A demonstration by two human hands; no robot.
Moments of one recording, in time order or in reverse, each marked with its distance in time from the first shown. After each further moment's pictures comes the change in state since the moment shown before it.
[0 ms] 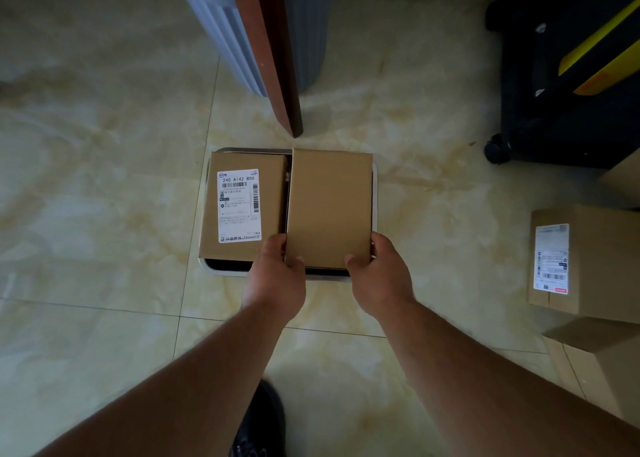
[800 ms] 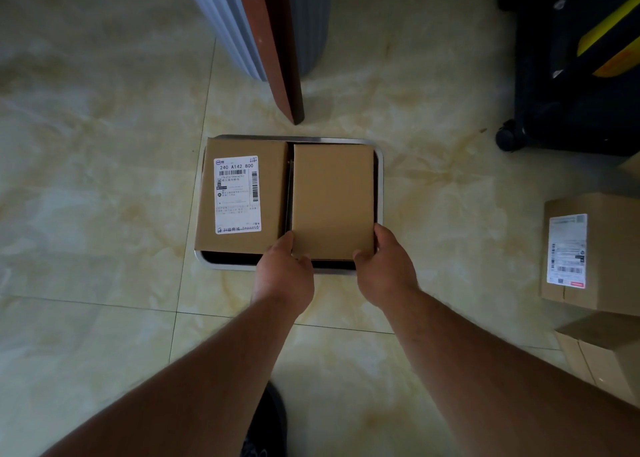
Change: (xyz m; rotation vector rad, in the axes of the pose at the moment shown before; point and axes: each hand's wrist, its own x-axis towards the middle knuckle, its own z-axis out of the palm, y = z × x) left_hand 0.013 -0.009 0.019 0.073 -0.052 -0.050; right_hand 0.022 0.019 0.014 -0.107 -0.030 0.001
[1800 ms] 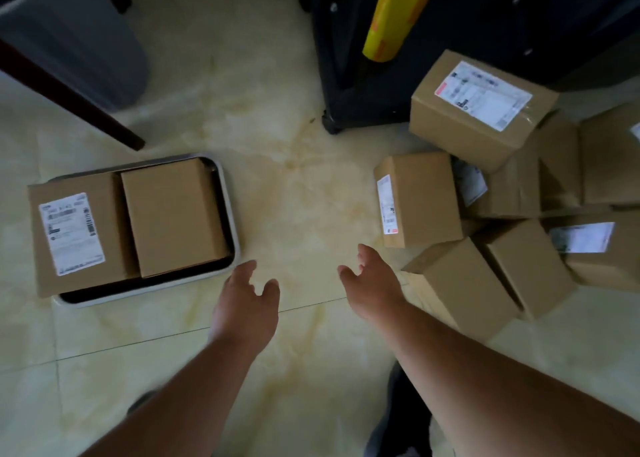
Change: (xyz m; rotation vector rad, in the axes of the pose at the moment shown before) left_hand -0.146 0.104 0.100 0.006 -0.143 0.093; right_hand -0.058 0.156 -0.182 0.086 0.016 0.222
